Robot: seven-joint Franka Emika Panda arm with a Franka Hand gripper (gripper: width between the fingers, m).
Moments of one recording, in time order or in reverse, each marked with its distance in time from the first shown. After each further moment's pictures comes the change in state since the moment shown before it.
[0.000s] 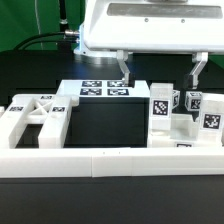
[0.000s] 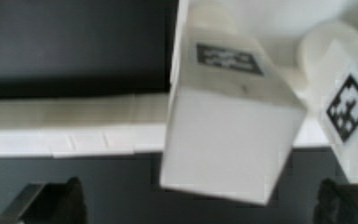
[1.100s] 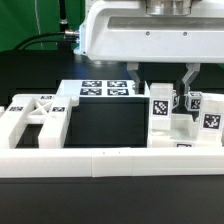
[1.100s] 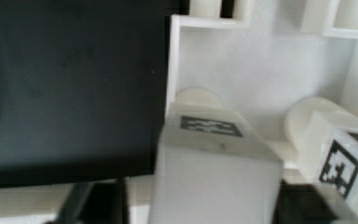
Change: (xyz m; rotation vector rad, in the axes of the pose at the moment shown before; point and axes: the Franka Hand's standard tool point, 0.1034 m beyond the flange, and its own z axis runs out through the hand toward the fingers) arm -0.010 -0.011 0.009 0.011 -0.206 0.036
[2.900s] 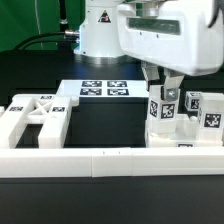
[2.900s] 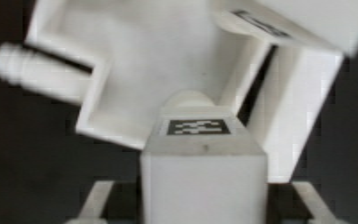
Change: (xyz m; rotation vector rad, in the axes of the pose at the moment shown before) arm 0.007 0.002 0.003 0.119 -0.017 1.269
